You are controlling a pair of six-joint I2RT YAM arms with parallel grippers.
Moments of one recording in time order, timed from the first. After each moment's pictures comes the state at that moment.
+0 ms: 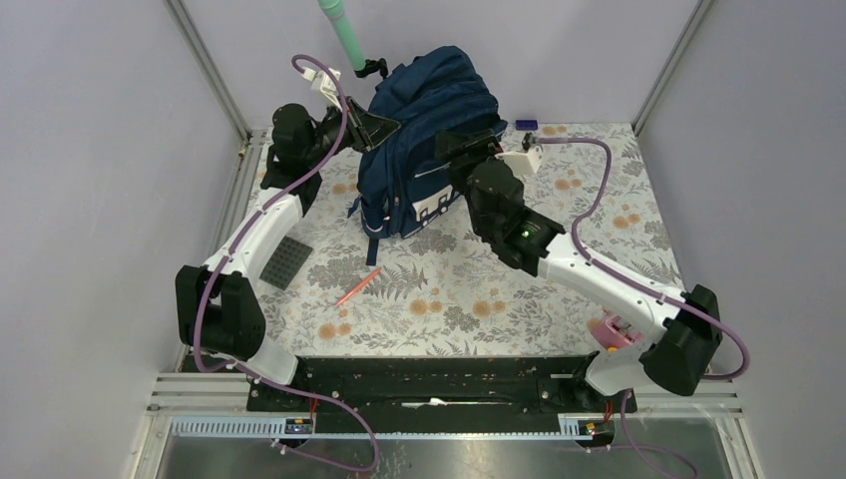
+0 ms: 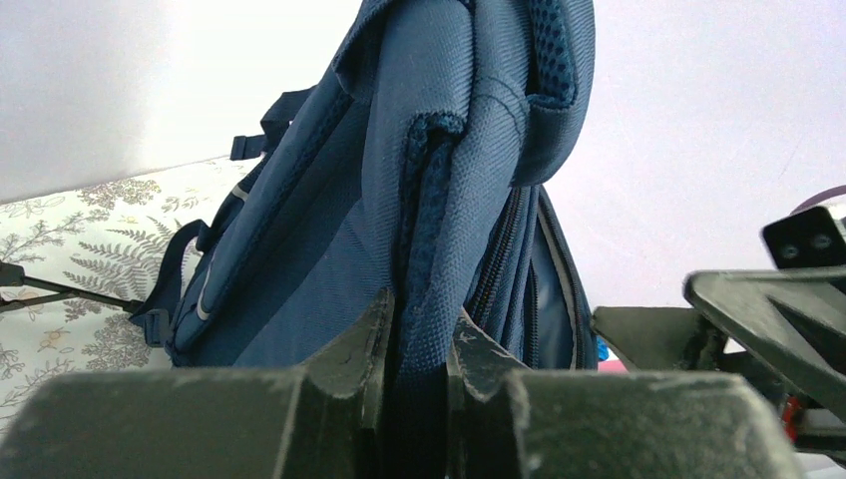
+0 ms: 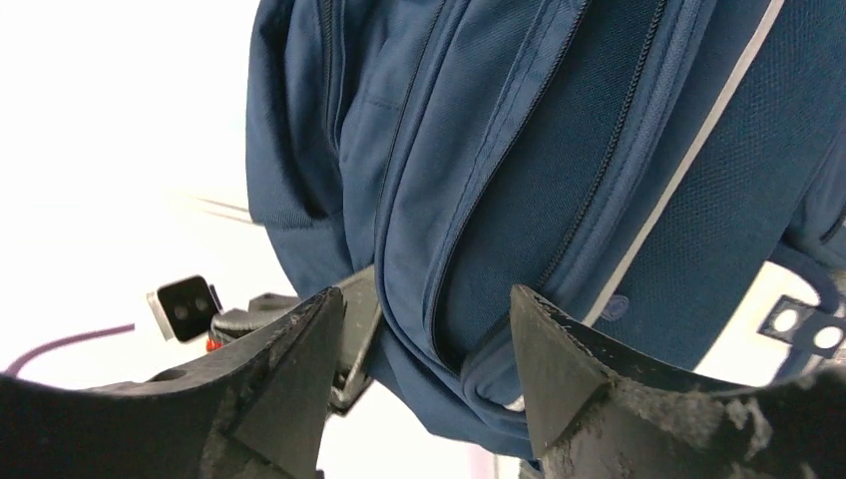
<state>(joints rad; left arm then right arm) -0.21 1.54 1.32 0.32 0.67 -0.61 0.86 1.43 1.27 0.11 0.74 1.21</state>
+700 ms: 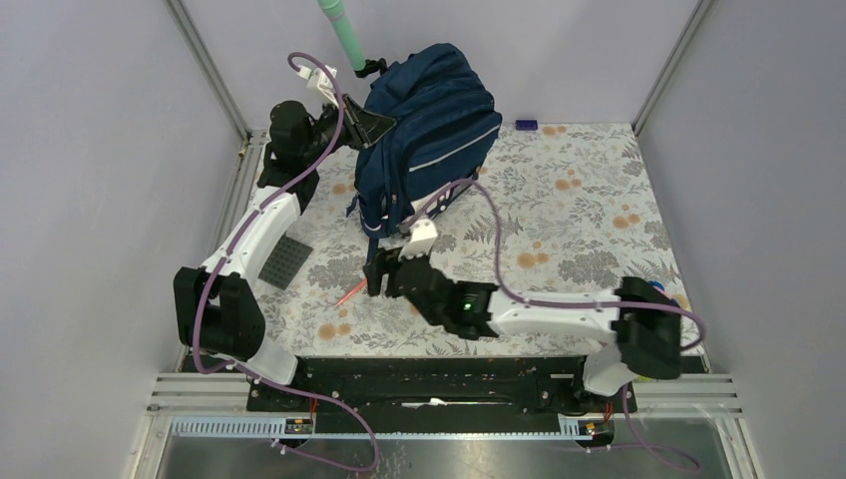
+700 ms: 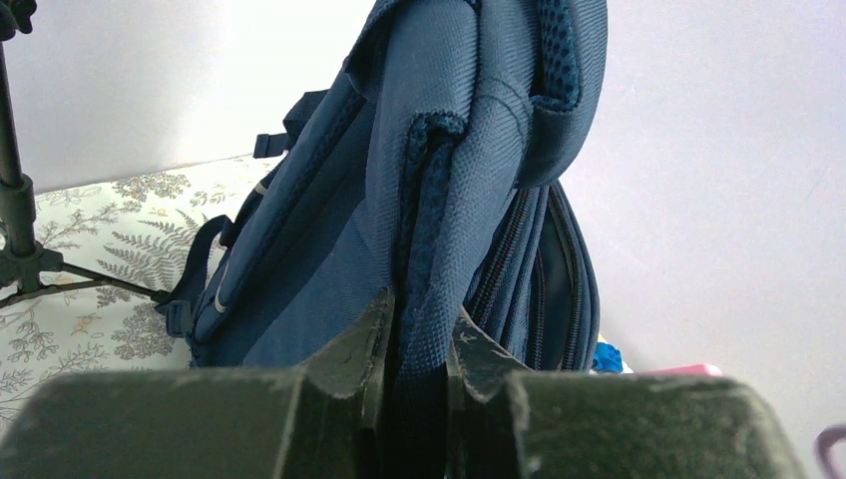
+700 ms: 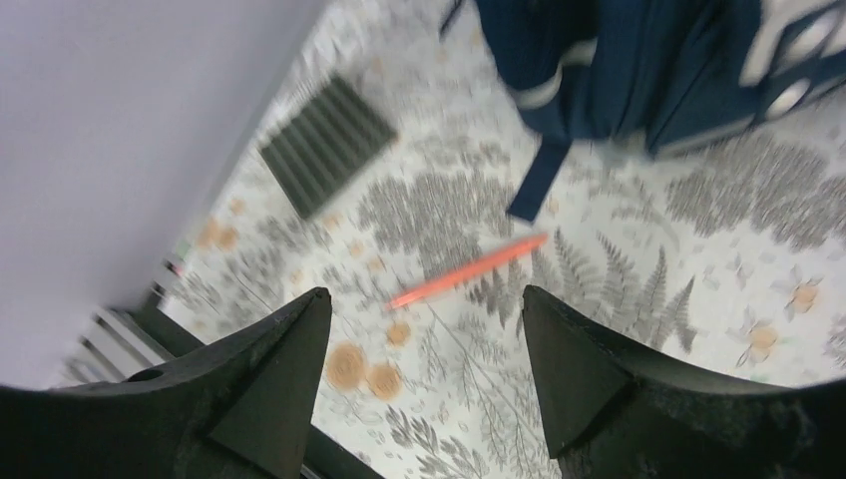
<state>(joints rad) -0.20 1.54 1.34 0.26 0.62 -0.59 1.26 1.49 1.04 0.16 0.63 0.63</state>
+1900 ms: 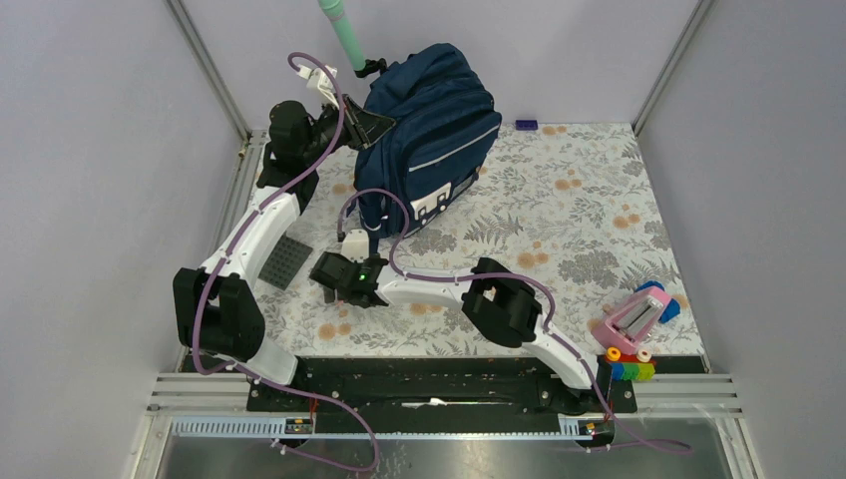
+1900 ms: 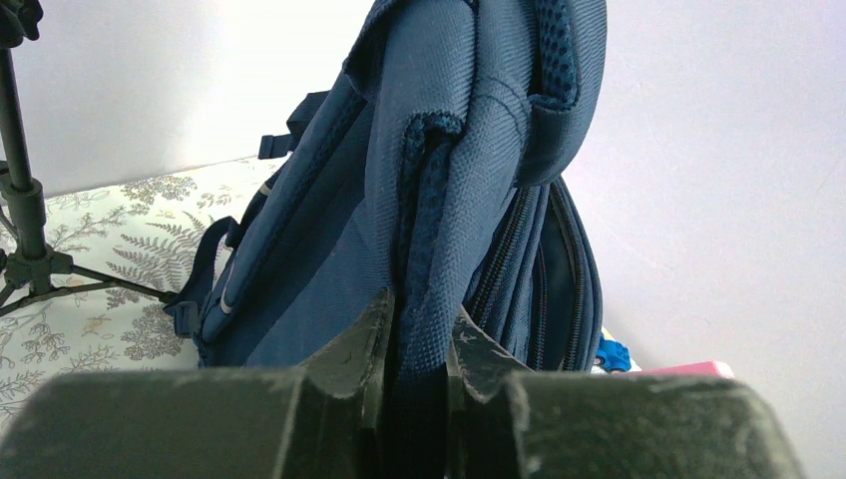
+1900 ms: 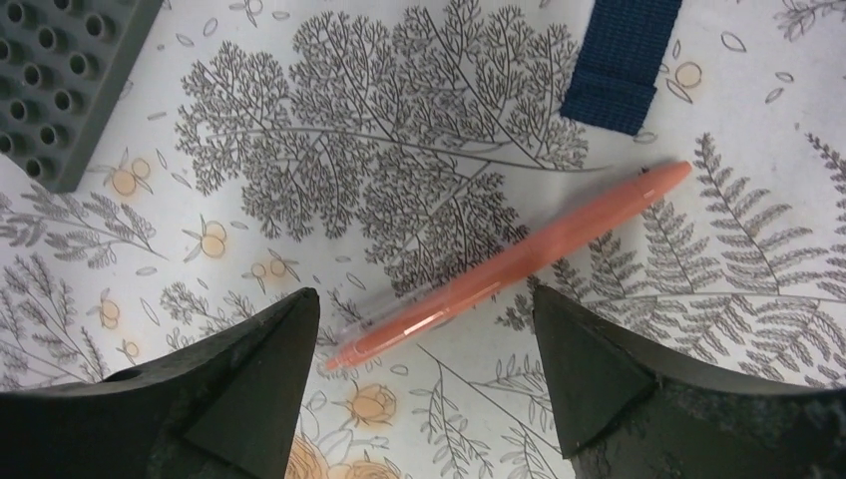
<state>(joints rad) -0.19 1.54 1.34 0.26 0.62 -0.57 1.22 2.35 1.87 -0.52 0.48 0.94</state>
